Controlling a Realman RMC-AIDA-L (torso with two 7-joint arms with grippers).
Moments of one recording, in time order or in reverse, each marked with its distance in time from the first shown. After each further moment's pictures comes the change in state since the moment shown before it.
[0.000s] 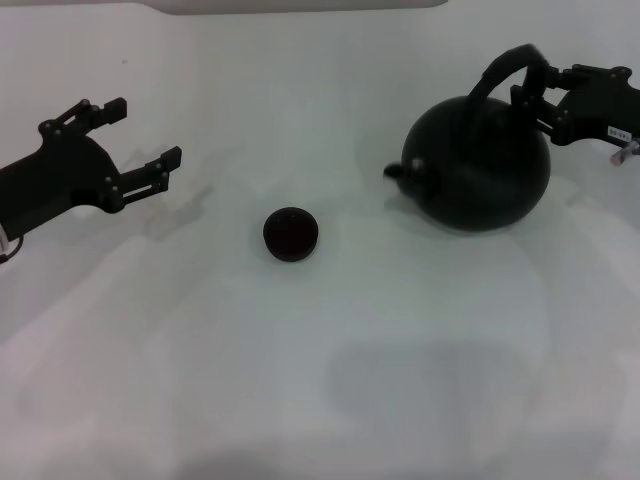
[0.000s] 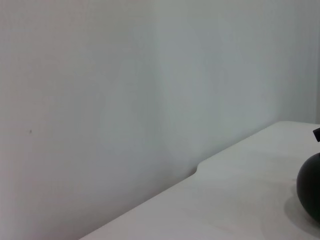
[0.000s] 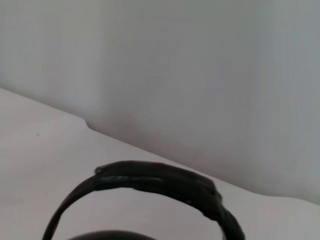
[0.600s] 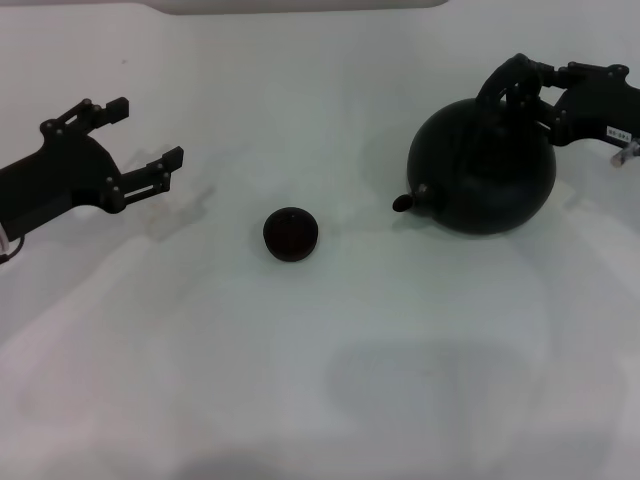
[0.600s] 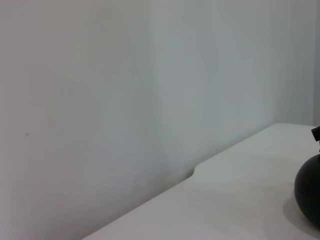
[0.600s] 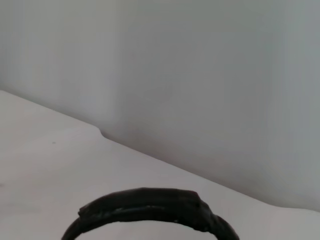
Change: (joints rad) left arm 0.001 0.000 0.000 0.002 0.000 0.010 0.000; right arm -0.016 0.001 0.000 -0.029 0.000 -0.034 -0.001
